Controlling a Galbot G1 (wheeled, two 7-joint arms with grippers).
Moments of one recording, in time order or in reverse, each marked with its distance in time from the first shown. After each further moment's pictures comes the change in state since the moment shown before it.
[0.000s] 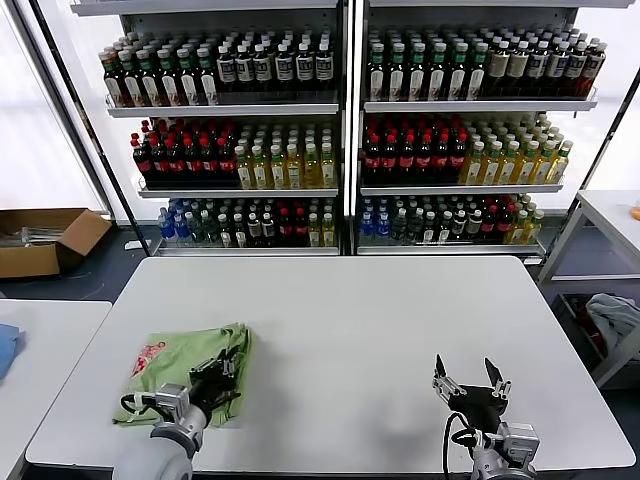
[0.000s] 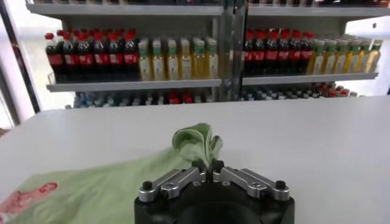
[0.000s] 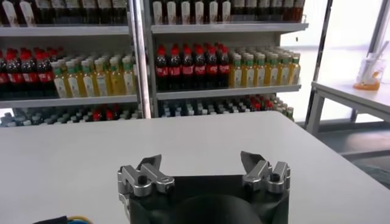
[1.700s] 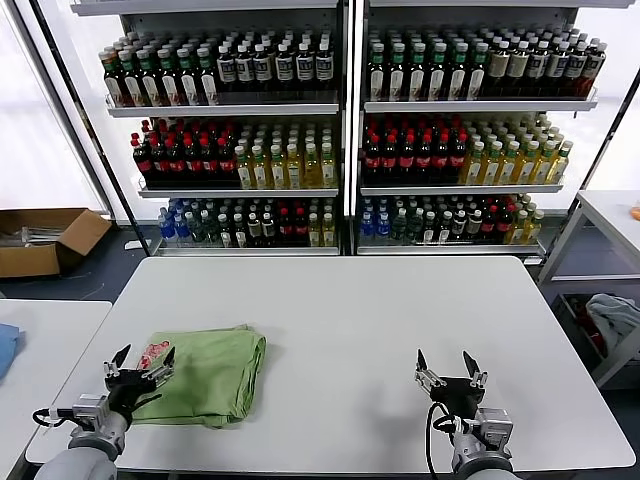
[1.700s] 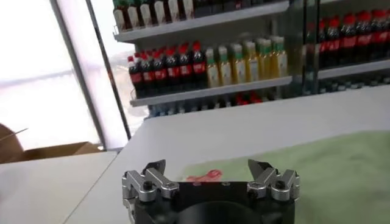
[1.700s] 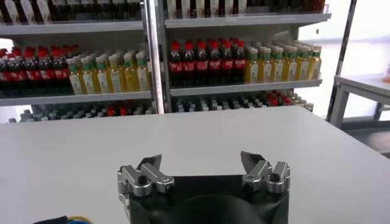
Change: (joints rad) left arm 0.082 0.099 -0.296 0.116 0.015 -0.135 0.063; right arm 0.091 -0.012 -0.059 -0.104 0.014 0.017 -0.008
